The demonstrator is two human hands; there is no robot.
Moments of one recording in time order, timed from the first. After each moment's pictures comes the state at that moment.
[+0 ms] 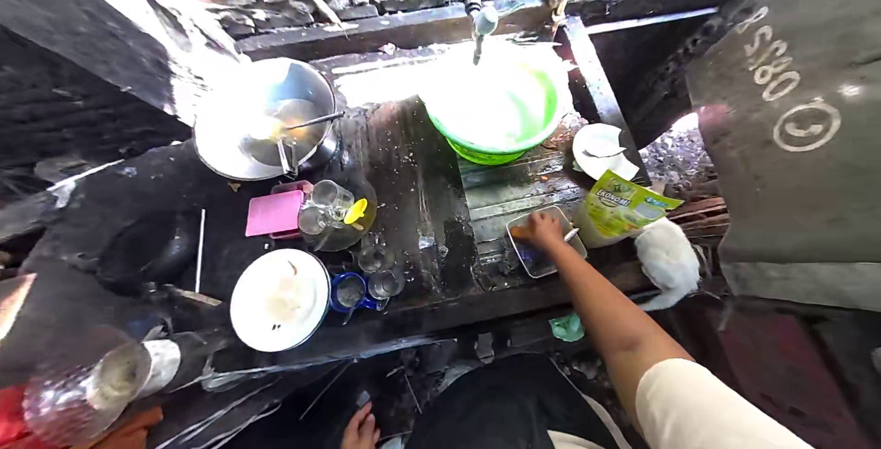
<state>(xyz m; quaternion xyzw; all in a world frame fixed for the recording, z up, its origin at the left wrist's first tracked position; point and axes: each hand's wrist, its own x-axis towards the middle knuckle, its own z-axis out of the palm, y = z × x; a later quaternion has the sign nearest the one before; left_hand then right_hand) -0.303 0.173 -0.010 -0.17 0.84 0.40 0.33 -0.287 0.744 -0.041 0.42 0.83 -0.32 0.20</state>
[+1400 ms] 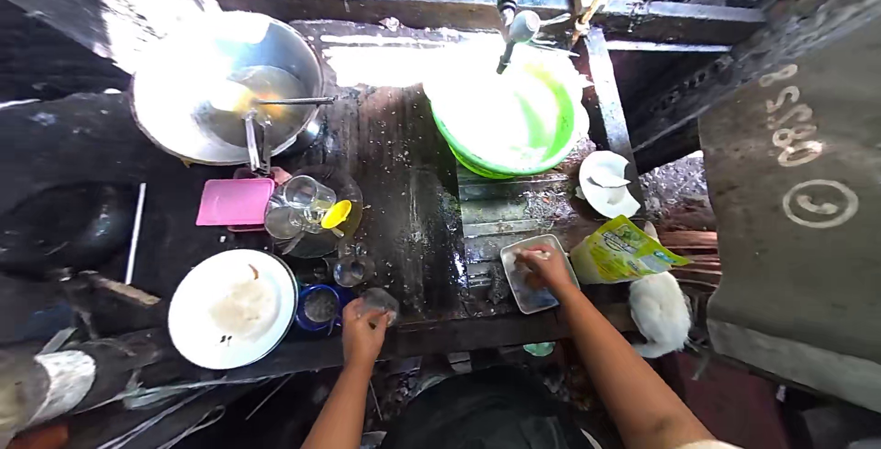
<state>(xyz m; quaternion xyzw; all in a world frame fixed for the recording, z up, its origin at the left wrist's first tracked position) -0.452 0.363 -0.037 0.16 0.92 0.29 0.21 -0.286 0.751 -0.037 0.51 0.66 -0.55 0.03</state>
